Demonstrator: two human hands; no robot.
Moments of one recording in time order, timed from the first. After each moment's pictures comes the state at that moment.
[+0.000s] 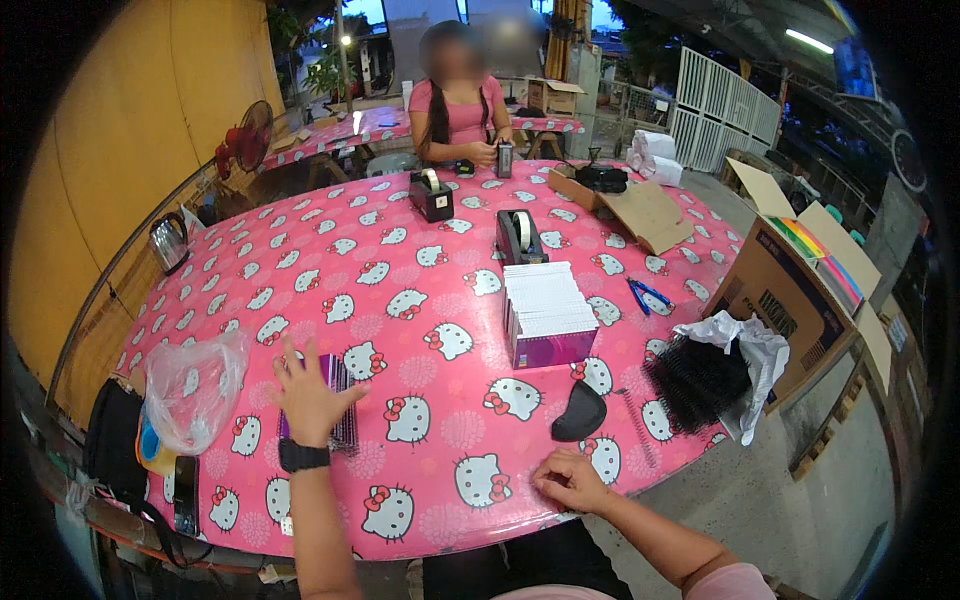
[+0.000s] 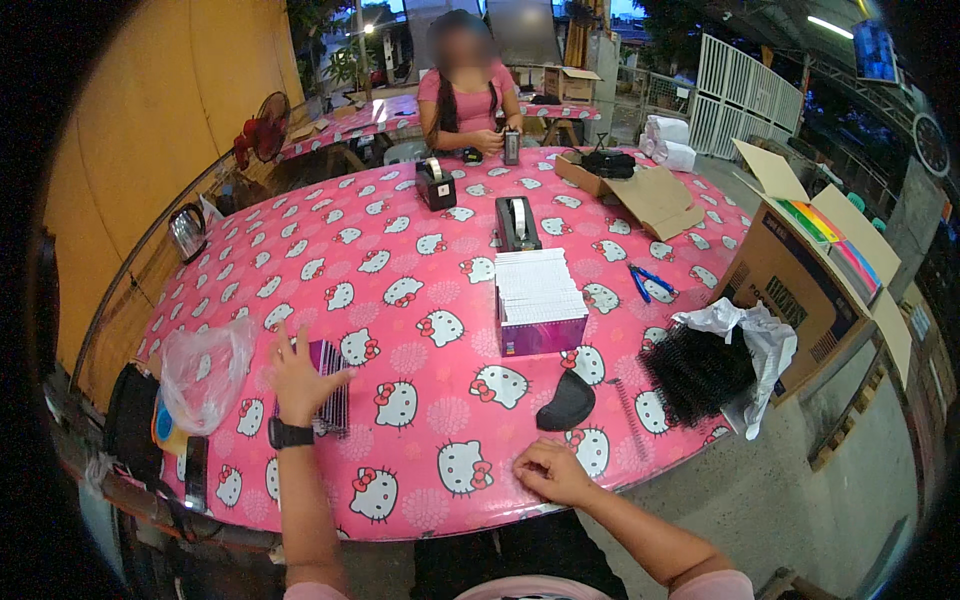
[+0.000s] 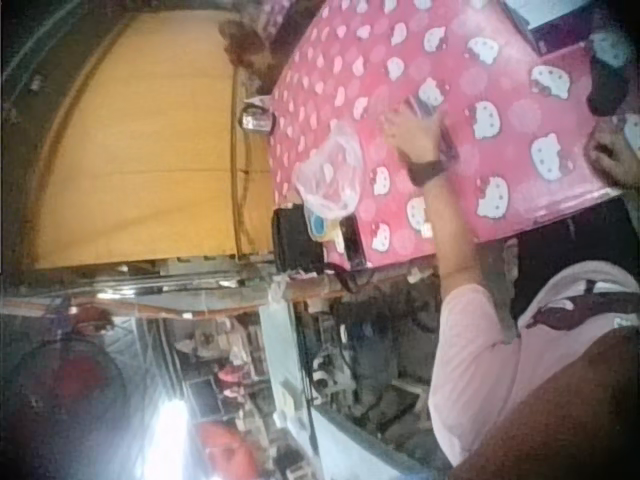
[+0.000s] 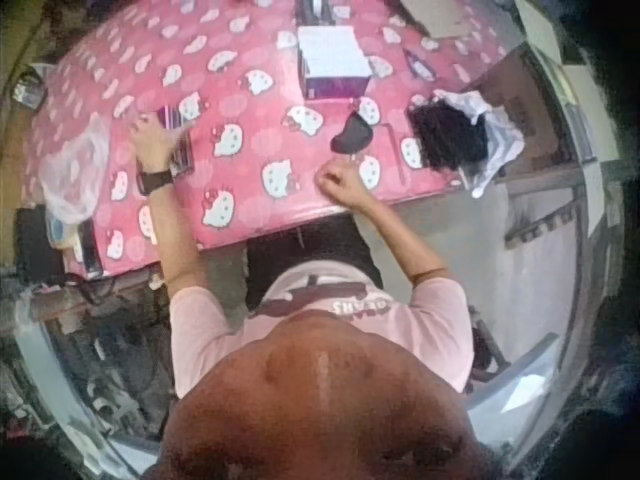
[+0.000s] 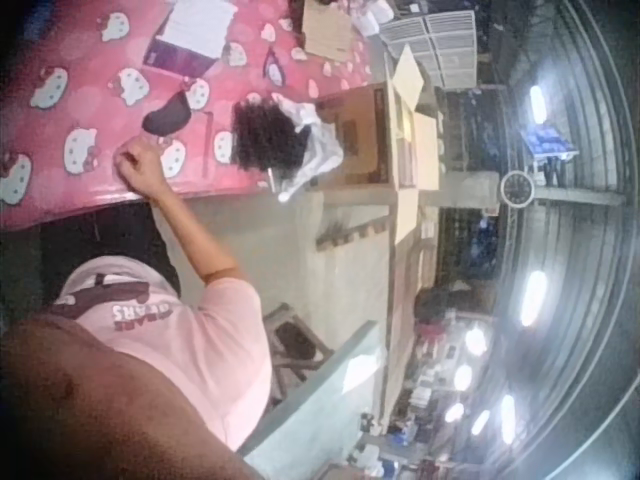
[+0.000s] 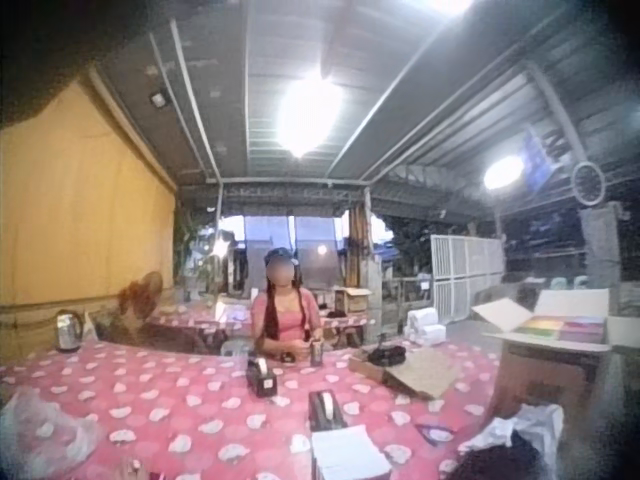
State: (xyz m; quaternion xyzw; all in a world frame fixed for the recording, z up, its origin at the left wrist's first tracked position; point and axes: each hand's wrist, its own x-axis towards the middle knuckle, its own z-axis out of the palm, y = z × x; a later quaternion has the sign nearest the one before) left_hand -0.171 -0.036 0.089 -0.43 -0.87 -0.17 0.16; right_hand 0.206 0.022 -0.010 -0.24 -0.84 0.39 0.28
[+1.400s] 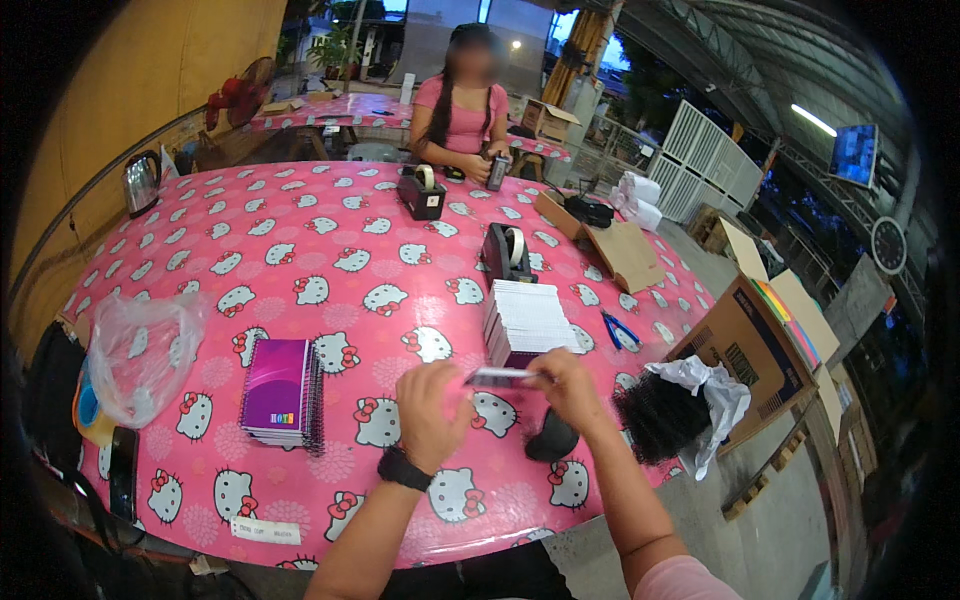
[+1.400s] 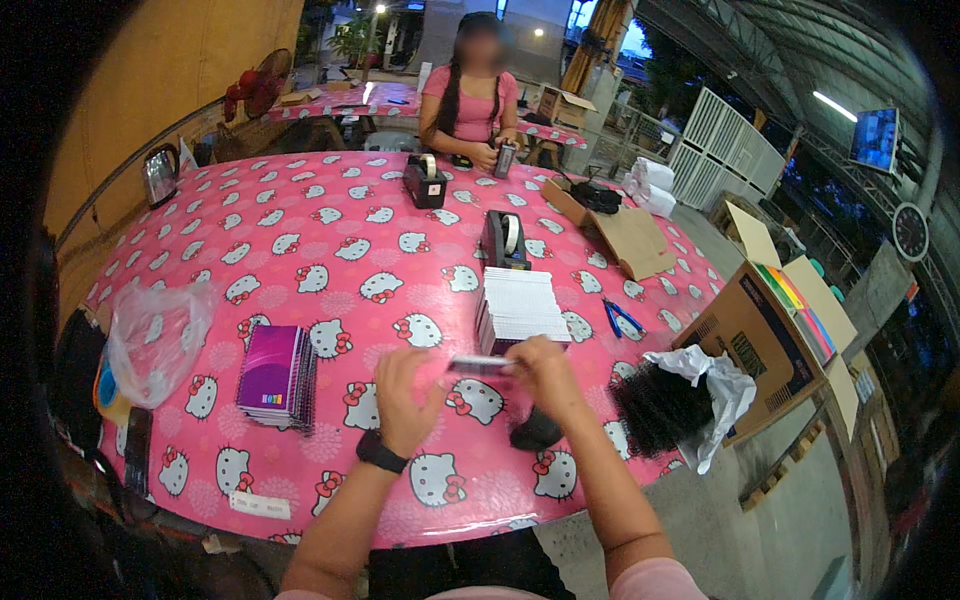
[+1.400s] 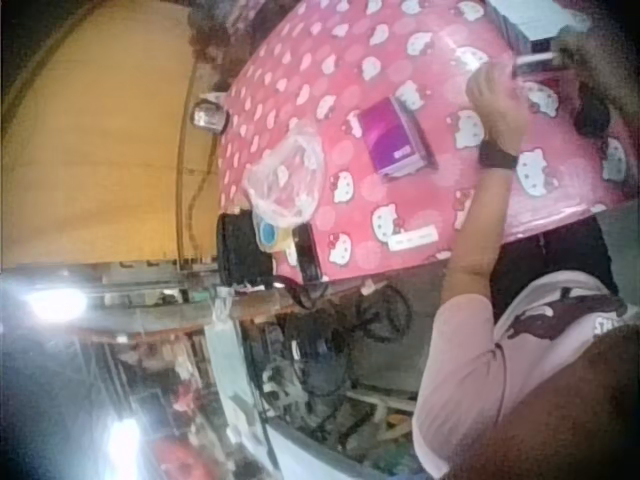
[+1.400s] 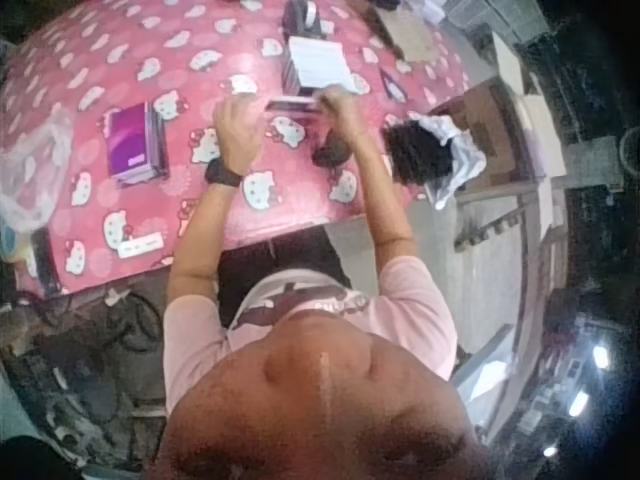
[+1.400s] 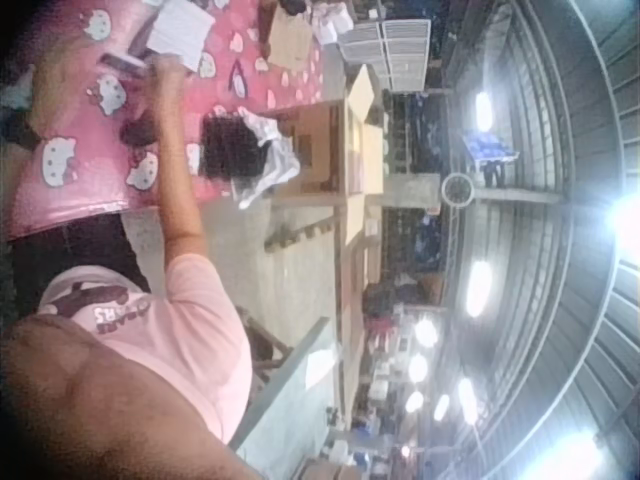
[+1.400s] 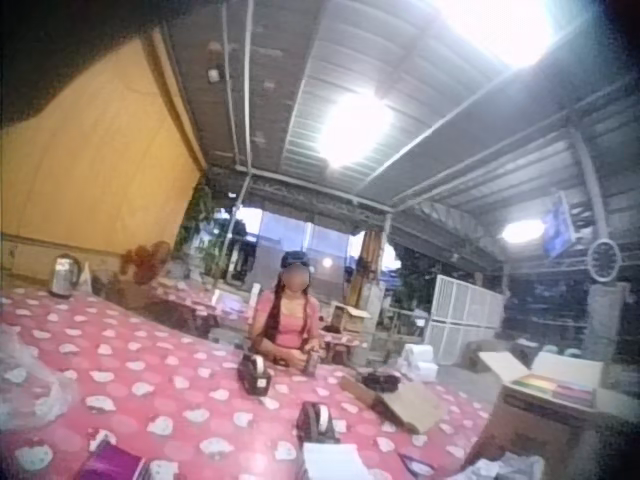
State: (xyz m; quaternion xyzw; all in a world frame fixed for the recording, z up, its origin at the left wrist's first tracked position) left_hand -0.039 0.019 0.045 -0.59 -0.55 -0.58 0.06; right_hand 0.155 0.143 0.073 -0.28 -0.89 0.12 0.33
